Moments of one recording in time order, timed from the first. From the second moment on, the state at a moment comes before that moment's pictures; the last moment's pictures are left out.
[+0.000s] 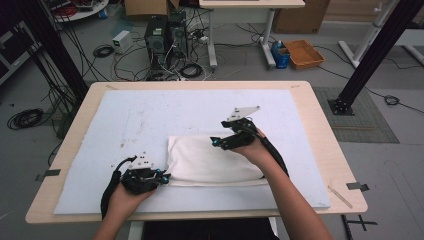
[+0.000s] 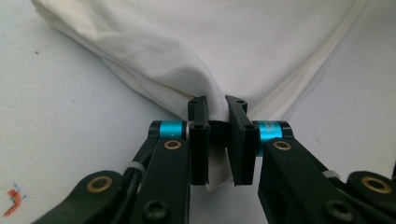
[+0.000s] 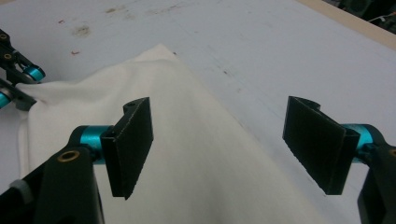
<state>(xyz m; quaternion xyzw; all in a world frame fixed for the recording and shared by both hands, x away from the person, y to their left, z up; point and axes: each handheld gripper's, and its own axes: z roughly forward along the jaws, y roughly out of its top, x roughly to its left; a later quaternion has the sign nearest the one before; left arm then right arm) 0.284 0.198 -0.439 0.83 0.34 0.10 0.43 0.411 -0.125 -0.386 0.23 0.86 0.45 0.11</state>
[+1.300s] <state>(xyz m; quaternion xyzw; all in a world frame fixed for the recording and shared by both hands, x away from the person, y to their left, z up) 0.287 0.208 -0.443 0.84 0.33 0.09 0.43 0.447 0.047 -0.438 0.20 0.91 0.36 0.08</state>
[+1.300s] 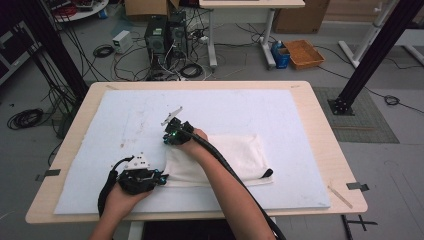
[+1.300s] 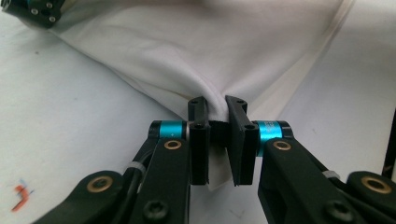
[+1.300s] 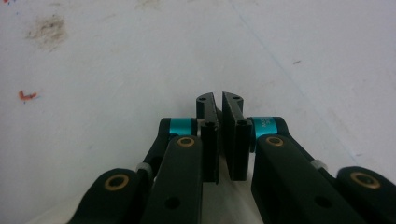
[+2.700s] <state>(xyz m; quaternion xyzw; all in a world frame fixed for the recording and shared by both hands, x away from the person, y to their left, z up) 0.315 0.101 -0.388 0.86 0.22 0.03 0.46 0.428 -0.095 -0.379 0.24 0.84 0.47 0.14</state>
